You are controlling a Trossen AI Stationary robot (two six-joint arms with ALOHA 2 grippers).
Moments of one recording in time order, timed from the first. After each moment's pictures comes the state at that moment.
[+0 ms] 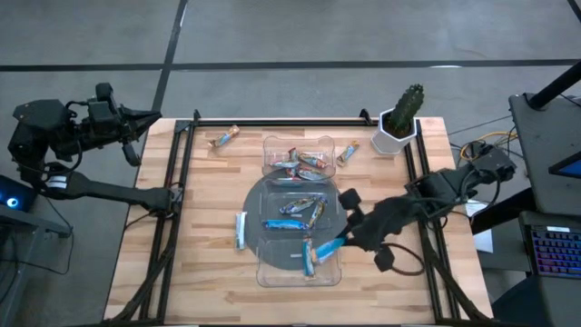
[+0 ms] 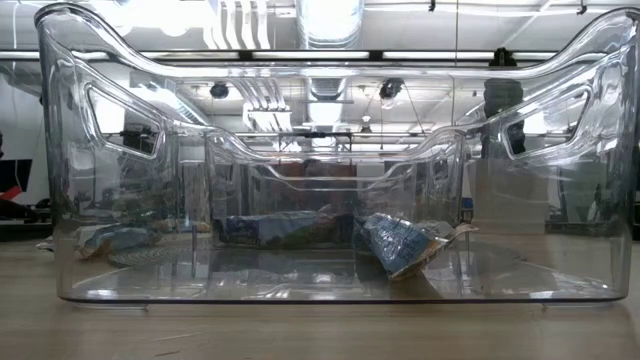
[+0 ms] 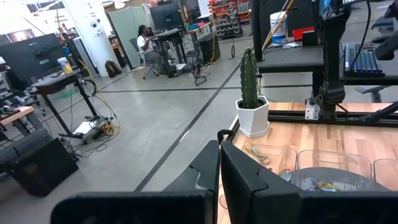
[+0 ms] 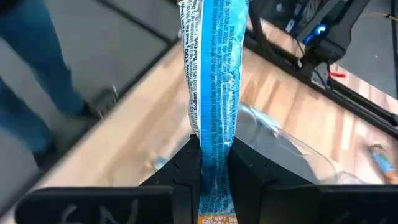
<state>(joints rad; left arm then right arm) 0.04 0.75 1.60 -1.05 -0.47 0.17 0.48 1.43 1.61 -0.84 0.10 -0.17</state>
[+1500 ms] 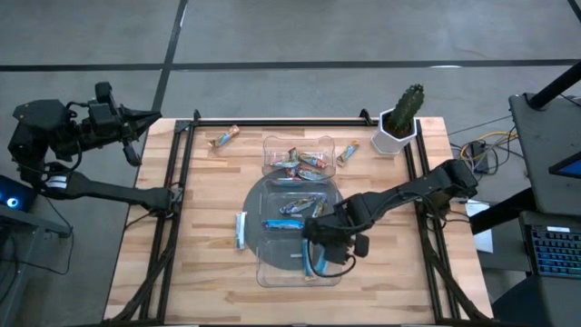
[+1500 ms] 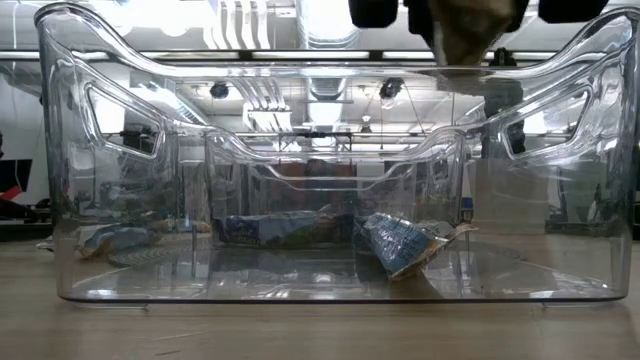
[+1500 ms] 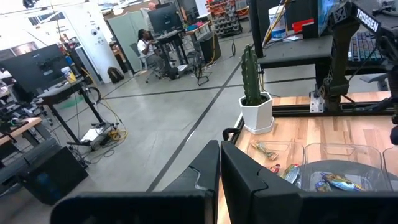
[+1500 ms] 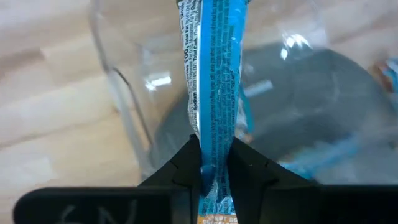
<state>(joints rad) 0.04 0.75 1.60 -1.05 -0.47 0.24 0.33 1.80 1.53 -0.99 -0.15 -0.91</state>
